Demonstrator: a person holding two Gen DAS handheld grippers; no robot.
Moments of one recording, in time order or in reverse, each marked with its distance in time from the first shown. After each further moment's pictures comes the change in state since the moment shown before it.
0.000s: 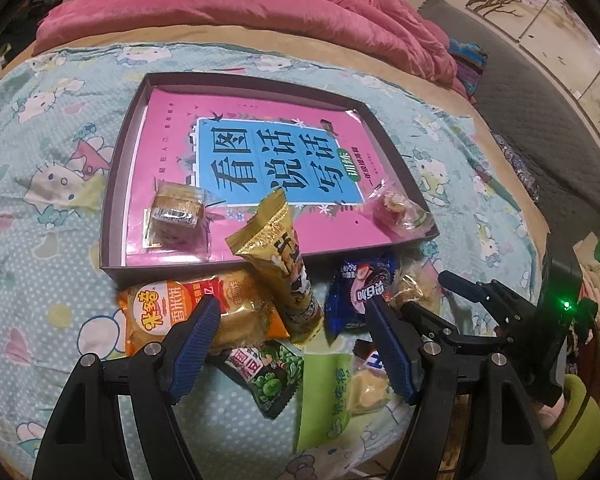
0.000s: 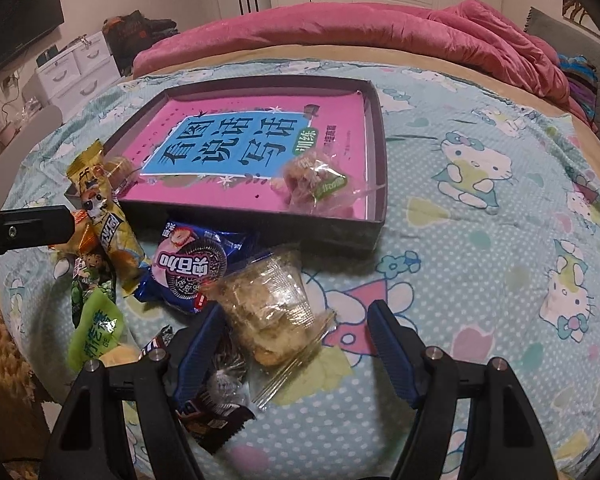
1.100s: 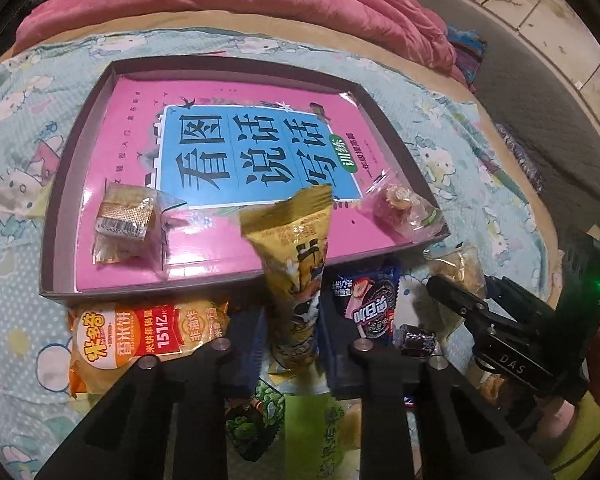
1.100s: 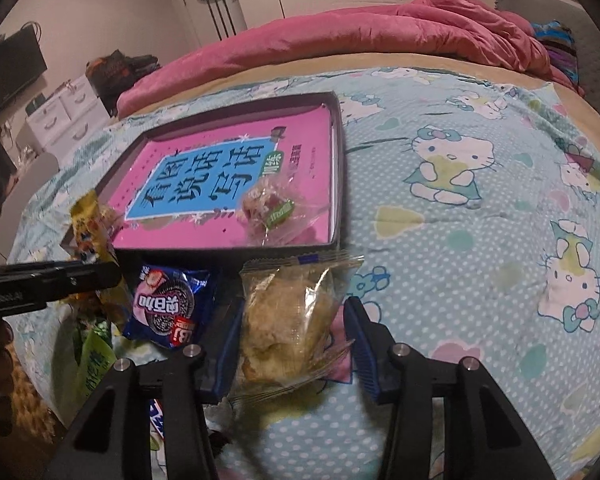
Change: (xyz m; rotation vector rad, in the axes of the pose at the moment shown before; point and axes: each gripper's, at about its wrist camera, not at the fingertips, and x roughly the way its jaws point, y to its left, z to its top) left arm 0.042 -0.012 0.009 0.012 0.032 -0.025; right arm -0.004 -0.035 0.005 0.140 -0.078 0.054
